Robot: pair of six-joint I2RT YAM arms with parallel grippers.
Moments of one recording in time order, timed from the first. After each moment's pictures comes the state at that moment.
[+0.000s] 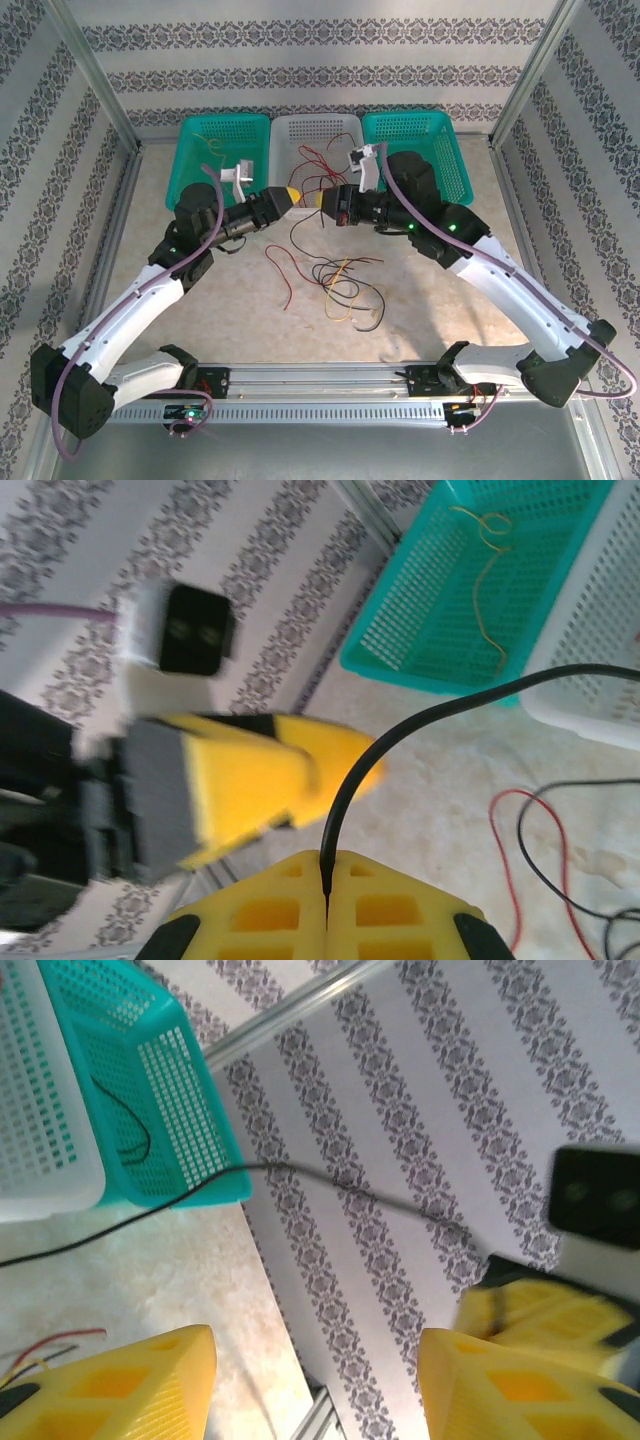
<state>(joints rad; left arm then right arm) -0.46 1.09 0.90 0.09 0.52 -1.00 0.71 1.23 1.41 -0.52 -0.34 0.67</state>
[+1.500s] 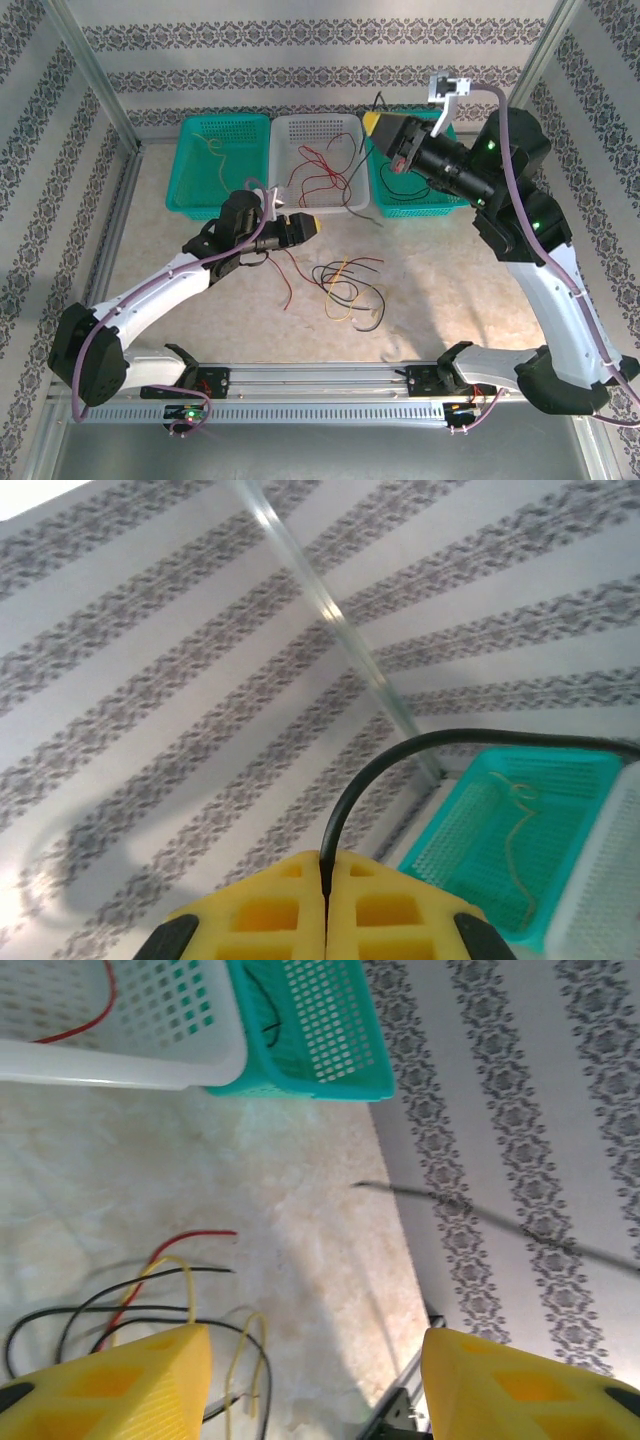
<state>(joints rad) -0.56 1.27 0.90 -0.08 0.42 -0.84 0.53 1.23 1.82 -0.55 -0.32 0.62</state>
